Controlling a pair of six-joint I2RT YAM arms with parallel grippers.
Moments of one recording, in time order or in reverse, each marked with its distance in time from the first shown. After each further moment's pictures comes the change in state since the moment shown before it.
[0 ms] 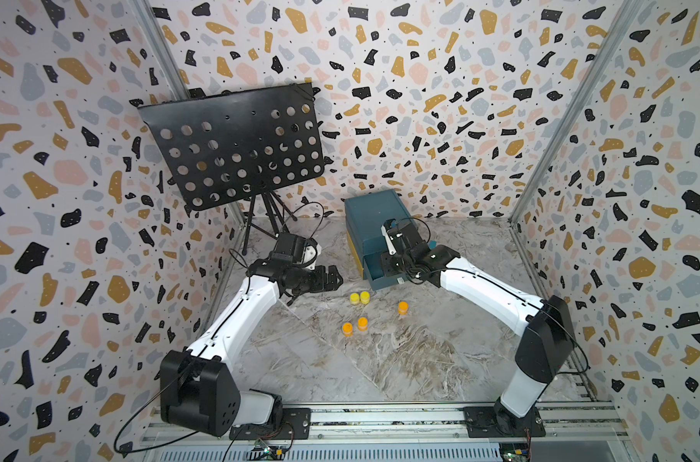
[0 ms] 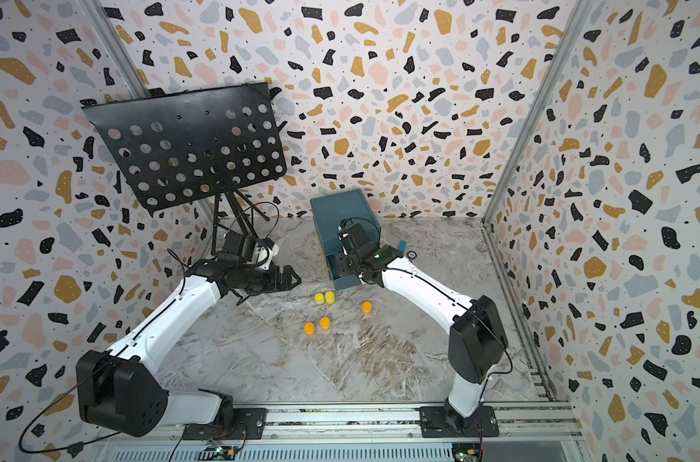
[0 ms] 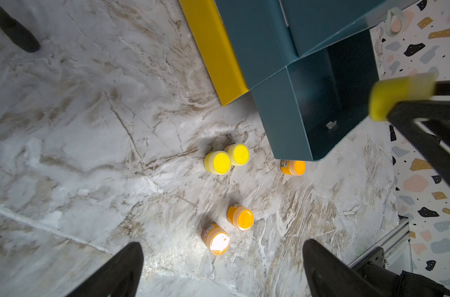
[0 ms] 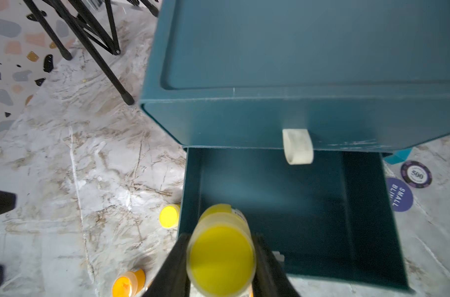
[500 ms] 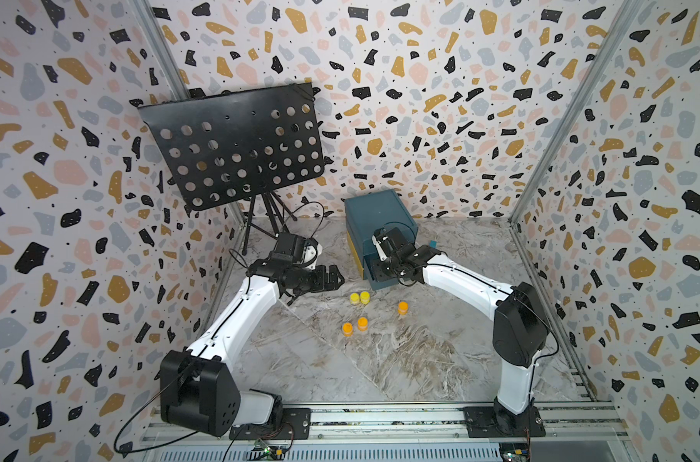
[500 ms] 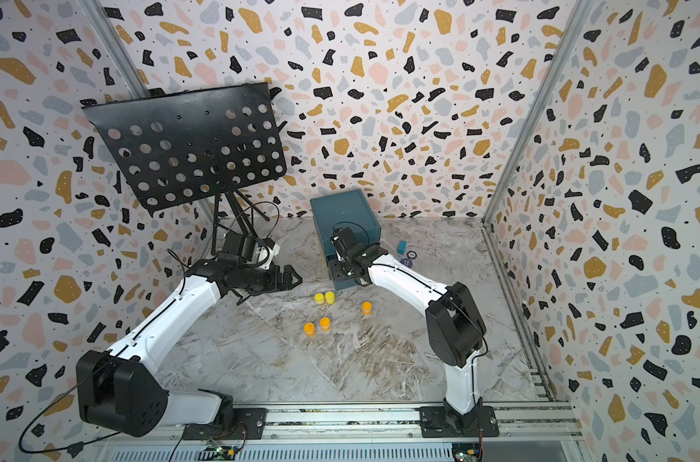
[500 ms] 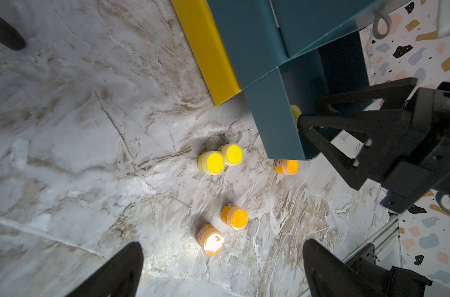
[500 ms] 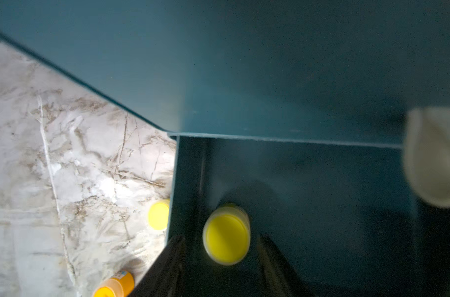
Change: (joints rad) left arm 0.000 0.000 0.000 0.006 0.026 -0.008; right arm -0.003 0.126 0.043 -0.012 -0.061 -0.002
